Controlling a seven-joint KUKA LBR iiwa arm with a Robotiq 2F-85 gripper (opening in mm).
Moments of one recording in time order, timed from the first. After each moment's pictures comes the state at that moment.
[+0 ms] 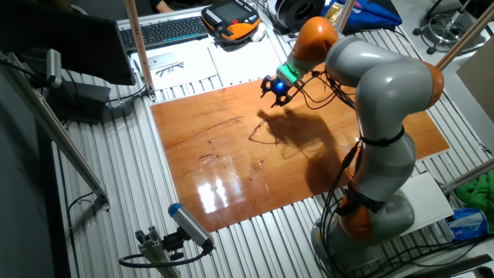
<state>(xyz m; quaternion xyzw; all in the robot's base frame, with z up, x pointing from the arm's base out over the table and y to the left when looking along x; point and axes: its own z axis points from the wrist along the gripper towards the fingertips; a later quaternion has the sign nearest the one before) 0.593 0.073 0.131 -0.48 -0.86 -0.15 0.05</state>
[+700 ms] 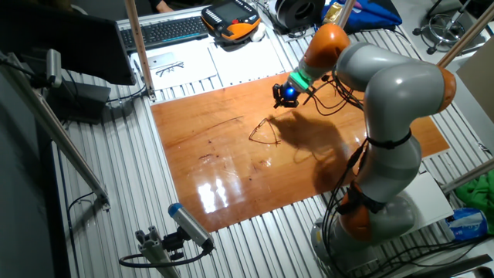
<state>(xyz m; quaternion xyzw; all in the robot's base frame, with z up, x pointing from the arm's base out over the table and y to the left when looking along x) 0.565 0.052 0.118 -0.45 -0.88 -0.16 0.04</state>
